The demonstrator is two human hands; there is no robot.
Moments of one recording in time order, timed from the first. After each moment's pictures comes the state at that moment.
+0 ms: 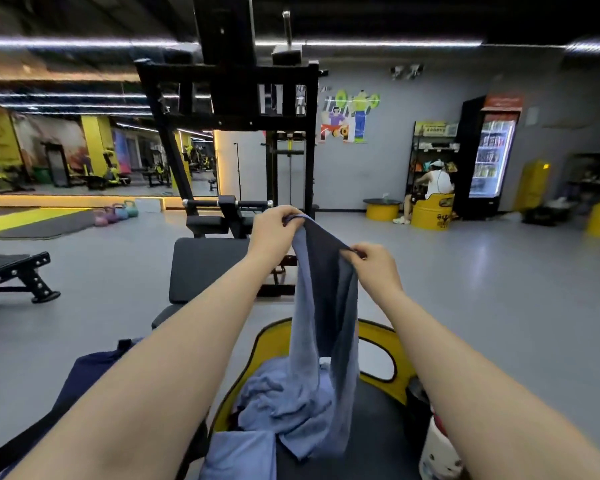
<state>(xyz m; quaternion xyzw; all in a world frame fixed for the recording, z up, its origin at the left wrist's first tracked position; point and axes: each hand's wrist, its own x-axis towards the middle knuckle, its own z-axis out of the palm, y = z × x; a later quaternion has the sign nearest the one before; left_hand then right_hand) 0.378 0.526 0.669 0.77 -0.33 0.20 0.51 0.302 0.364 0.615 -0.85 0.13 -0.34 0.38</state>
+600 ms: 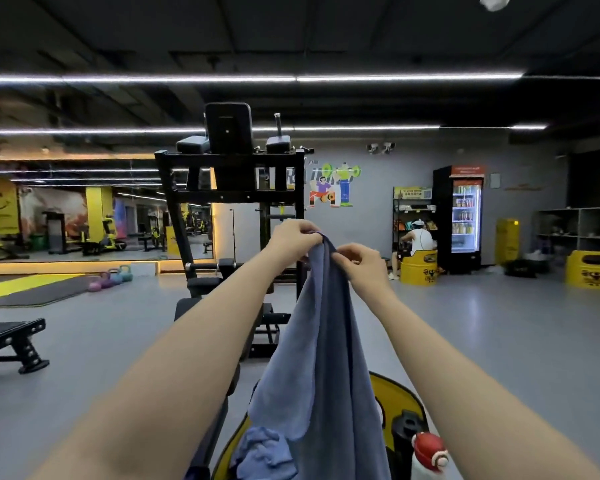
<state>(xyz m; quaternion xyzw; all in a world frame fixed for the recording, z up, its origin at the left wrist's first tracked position) 0.240 0.556 0.778 0.77 -0.41 0.12 0.47 0.179 0.425 0.719 -0.79 0.02 -0.43 0.43</state>
